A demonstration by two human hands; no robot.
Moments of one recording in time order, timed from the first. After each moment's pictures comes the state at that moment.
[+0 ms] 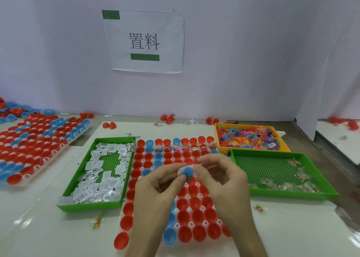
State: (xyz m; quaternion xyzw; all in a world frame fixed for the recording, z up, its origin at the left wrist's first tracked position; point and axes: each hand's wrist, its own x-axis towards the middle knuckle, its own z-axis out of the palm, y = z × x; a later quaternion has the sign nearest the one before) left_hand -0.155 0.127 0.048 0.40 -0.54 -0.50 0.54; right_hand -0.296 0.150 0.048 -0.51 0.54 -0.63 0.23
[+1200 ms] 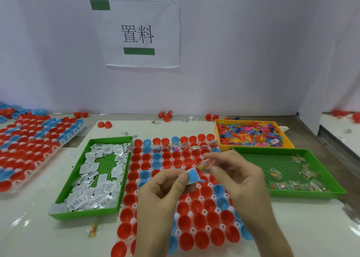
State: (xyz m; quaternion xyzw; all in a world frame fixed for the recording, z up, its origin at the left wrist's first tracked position) left_hand -0.168 0.123 0.042 0.38 -0.47 -0.56 0.56; right_hand -0.325 0.145 0.049 -0.54 0.49 -0.63 0.28
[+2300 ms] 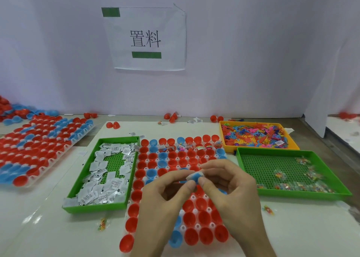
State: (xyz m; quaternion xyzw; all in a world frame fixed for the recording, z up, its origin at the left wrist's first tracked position) left_hand -0.155 0.127 0.040 0.38 -0.59 -0.50 0.50; right_hand -0.297 0.158 0.042 -0.51 0.52 -0.63 0.26
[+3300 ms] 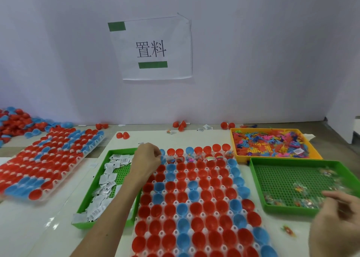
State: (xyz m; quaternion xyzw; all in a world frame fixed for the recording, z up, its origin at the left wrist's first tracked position) left_hand -0.124 -0.084 -0.002 0.62 -0.73 -0.12 0.25; right_hand -0.443 0.133 -0.062 -0.17 0.60 -0.77 -0.11
